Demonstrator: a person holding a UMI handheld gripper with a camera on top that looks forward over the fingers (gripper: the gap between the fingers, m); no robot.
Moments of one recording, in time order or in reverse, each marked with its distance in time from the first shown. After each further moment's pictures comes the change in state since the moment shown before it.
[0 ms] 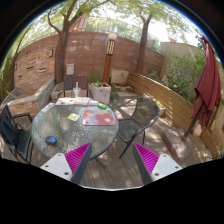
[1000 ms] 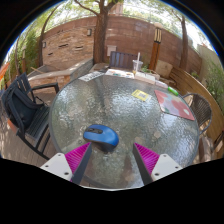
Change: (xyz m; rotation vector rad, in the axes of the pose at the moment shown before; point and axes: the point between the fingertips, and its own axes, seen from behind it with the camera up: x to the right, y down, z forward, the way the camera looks) arm -0.363 0.116 0.227 -0.118 -0.351 -0.194
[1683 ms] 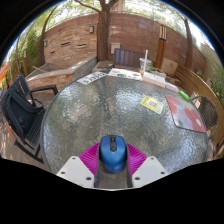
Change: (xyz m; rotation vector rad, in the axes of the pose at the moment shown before) arm -0.008 -0.052 0.075 -0.031 -0.051 -0.005
